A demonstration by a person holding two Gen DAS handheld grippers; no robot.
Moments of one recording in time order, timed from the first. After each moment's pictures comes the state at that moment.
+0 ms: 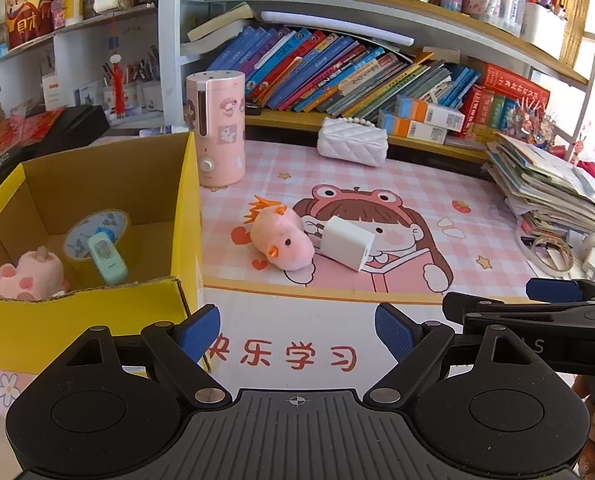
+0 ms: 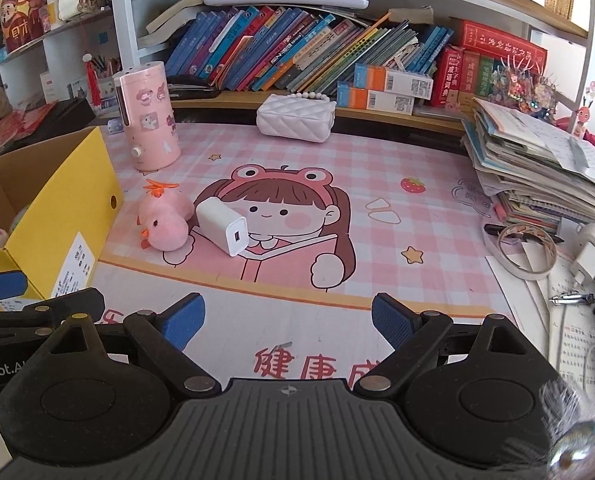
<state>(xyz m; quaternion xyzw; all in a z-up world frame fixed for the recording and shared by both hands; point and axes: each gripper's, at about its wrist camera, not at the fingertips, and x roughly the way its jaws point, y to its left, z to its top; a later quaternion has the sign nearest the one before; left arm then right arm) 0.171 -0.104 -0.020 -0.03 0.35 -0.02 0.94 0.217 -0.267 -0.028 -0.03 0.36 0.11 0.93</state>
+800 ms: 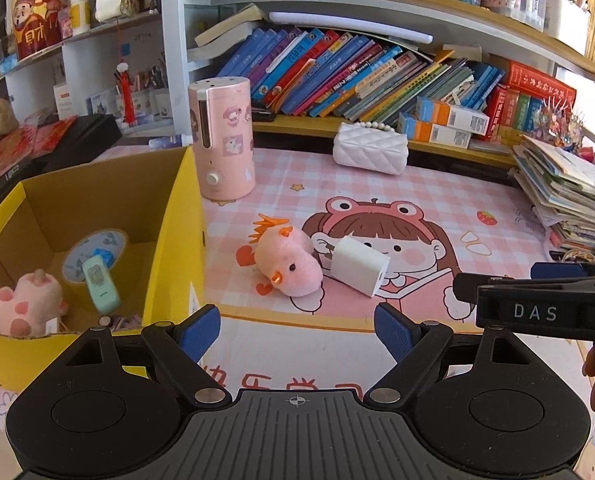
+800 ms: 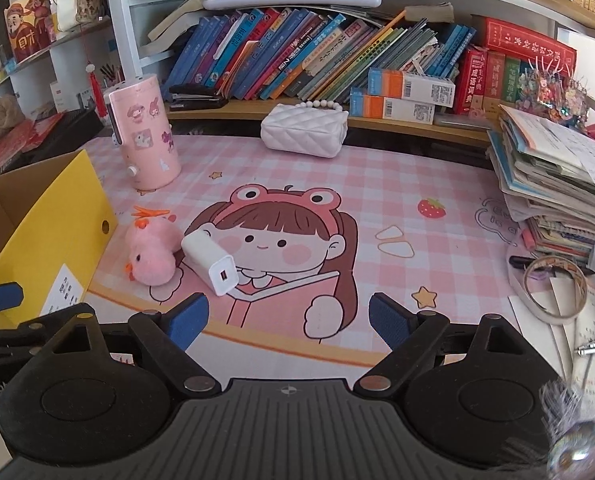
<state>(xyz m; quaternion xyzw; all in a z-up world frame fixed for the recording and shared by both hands) 0.205 -0.122 -0.020 -0.01 0.35 0.02 0.94 0.273 -0.285 -0.031 -0.01 0.36 0.15 0.92</state>
